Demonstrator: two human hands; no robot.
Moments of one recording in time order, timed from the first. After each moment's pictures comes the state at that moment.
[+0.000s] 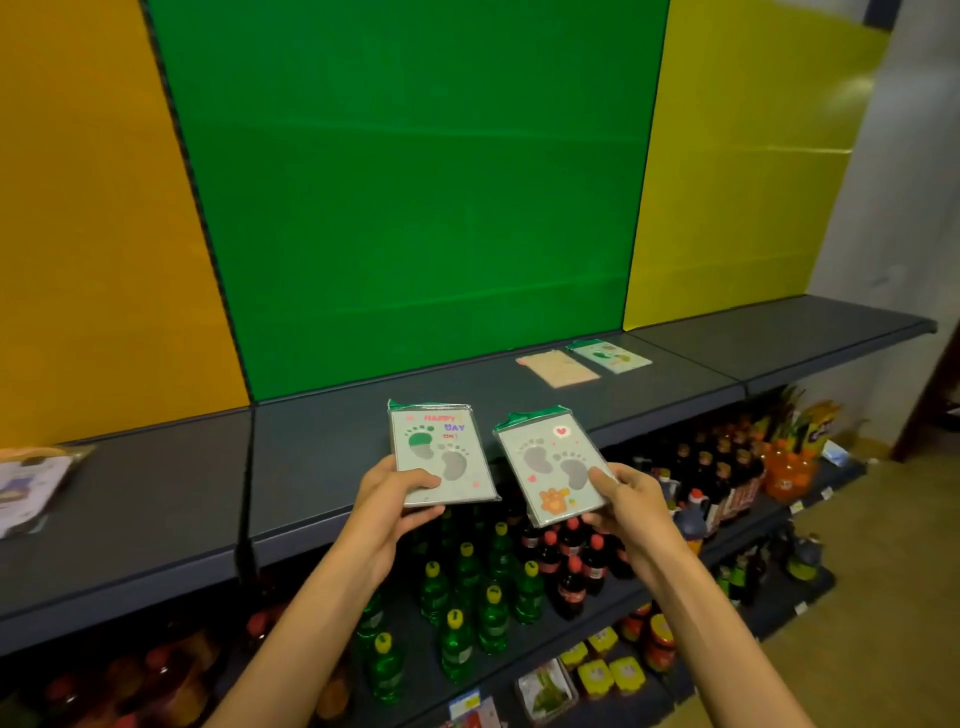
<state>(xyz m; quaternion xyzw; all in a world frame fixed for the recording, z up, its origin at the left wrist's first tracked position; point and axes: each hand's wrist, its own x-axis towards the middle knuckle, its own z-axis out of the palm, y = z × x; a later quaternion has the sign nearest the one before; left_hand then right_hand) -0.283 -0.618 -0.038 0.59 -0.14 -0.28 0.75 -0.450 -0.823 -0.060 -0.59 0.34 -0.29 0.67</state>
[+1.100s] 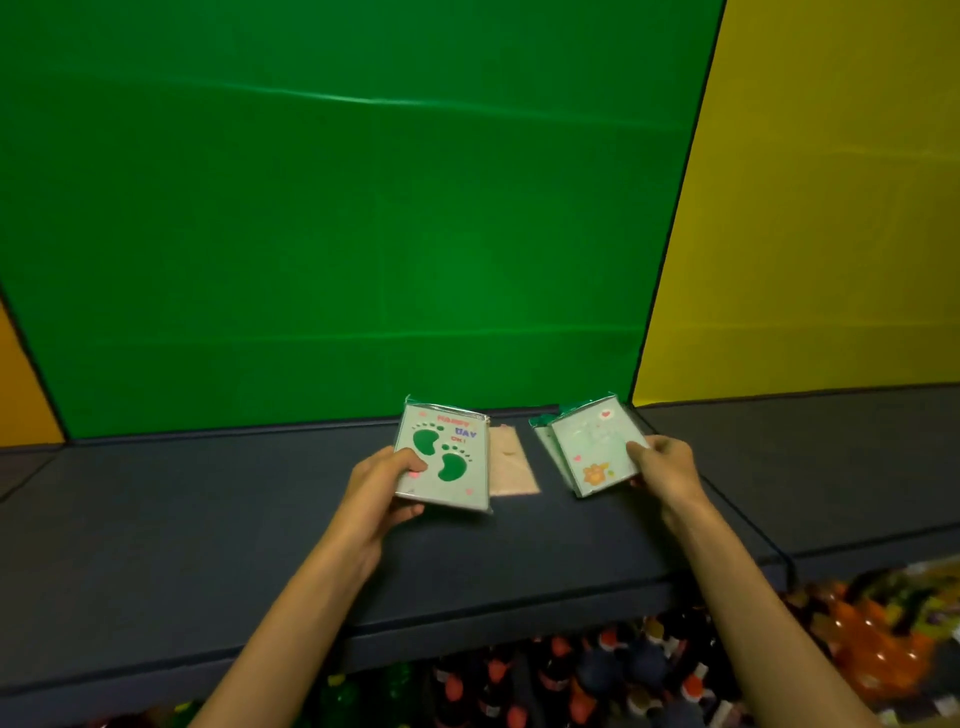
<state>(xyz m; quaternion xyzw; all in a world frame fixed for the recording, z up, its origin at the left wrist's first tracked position) -0.218 -0.955 -0.017 0.65 -0.05 -0.17 0.74 -0.291 -1.275 -0.043 -0.70 0.36 -0.27 0.55</state>
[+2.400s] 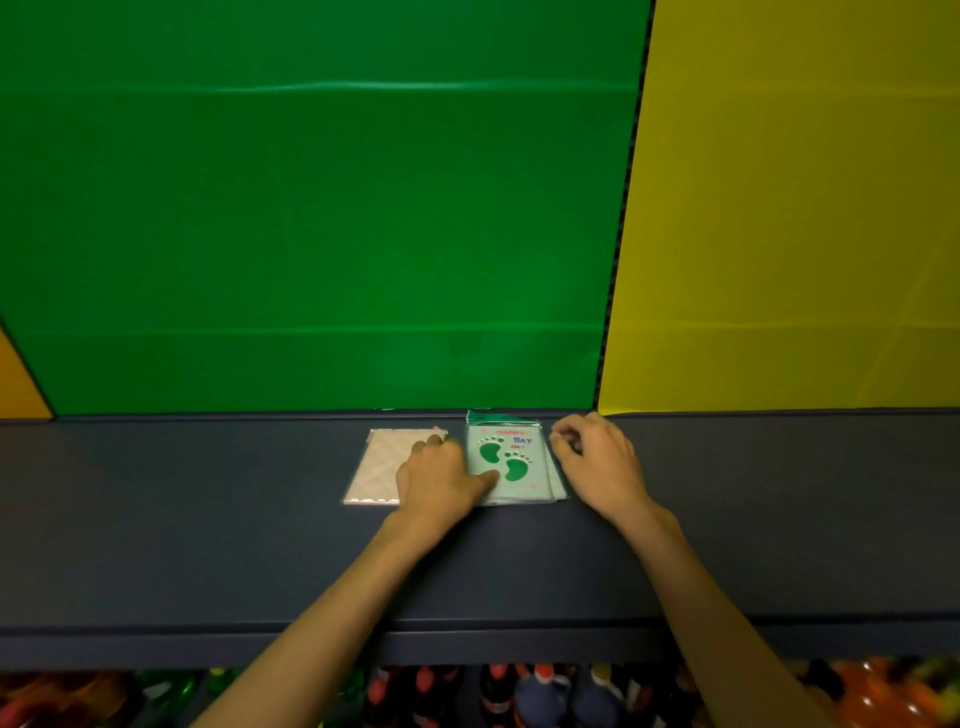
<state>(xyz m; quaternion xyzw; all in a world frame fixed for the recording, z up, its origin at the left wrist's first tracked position) -0.225 -1.180 -0.042 0.98 -0.13 0.06 0.16 -0.275 -1.377 -0.041 -0.93 0.08 -0.25 0.25</state>
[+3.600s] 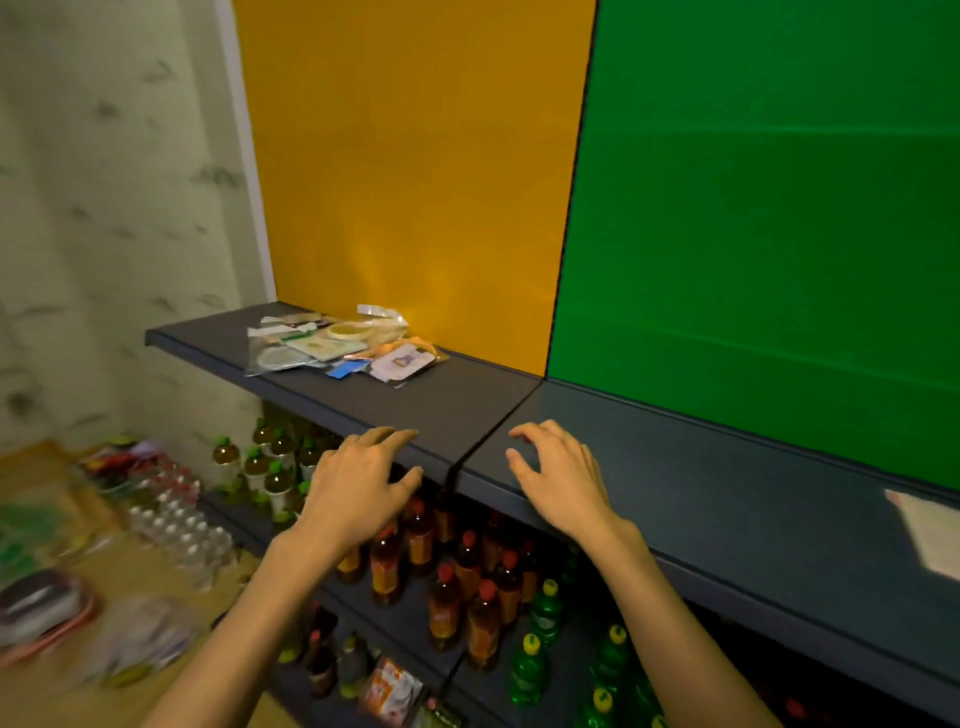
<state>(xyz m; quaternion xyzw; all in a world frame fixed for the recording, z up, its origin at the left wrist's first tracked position) -0.325 -0.473 -0.025 0.98 0.04 0.17 0.07 -0.243 -0.708 -0.029 -0.93 -0.24 -0.16 0.23</state>
